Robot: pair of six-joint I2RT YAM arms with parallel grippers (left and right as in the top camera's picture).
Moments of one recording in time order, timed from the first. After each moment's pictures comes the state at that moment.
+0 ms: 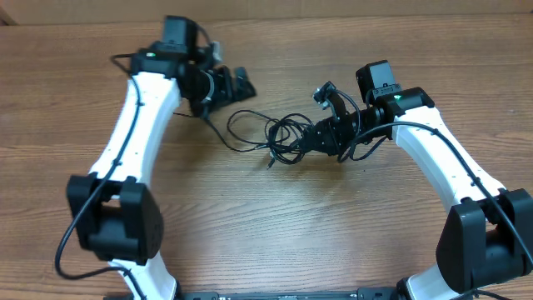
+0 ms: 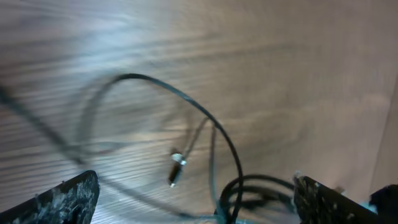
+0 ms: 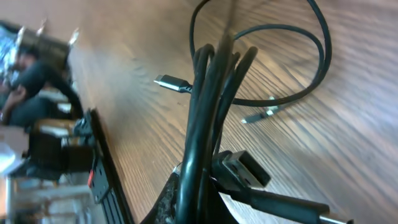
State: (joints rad) left arm -0.17 1.92 1.71 -1.00 0.50 -0.35; right arm 0.24 1.73 1.31 -0.88 -0.89 -0.31
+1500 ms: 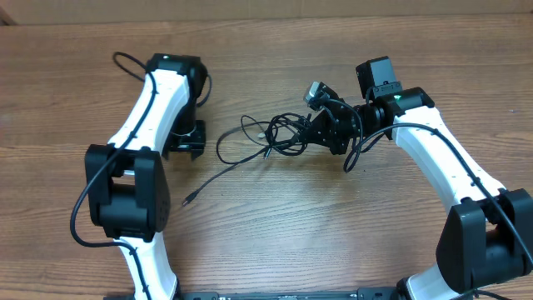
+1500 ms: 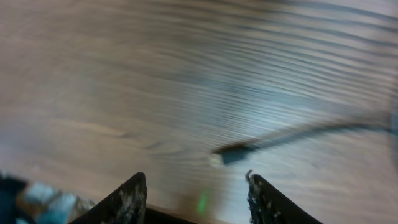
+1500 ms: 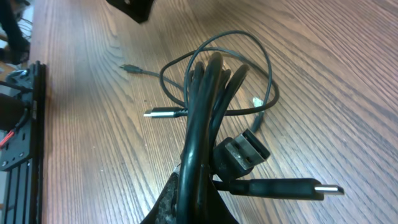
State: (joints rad) left arm -0.13 2.07 1.68 -1.50 -0.21 -0.33; right arm 0.24 1.73 1.31 -0.79 -0.83 -0.67
